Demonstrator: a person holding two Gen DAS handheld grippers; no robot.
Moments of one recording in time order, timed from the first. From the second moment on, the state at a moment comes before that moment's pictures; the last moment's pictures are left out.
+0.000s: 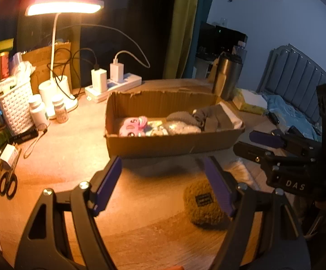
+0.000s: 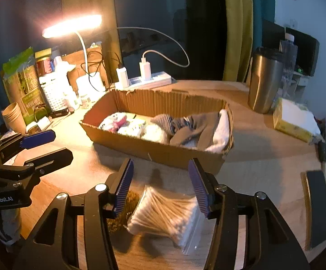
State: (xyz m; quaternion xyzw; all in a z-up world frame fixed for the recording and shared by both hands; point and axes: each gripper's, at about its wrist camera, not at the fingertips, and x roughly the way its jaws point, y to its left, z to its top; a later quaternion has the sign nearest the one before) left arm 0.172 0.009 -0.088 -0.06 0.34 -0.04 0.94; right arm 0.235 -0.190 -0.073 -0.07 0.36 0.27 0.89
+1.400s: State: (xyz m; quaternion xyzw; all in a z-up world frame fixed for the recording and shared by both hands) left arm 0.197 -0.058 -0.151 -0.01 0.44 -0.05 0.90; right arm 0.251 -0.237 -0.137 -0.02 0.44 0.28 0.85
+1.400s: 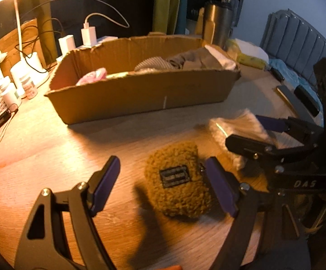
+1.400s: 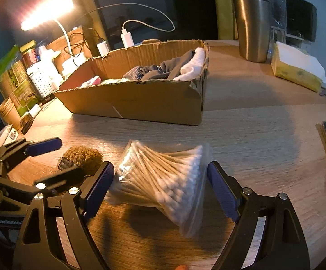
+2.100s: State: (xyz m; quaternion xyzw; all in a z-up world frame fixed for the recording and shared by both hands) left arm 0.191 -0.059 -0.162 0.00 0.45 -0.07 0.89; right arm 0.246 -0.233 -0.134 -0.04 0.43 0.27 0.86
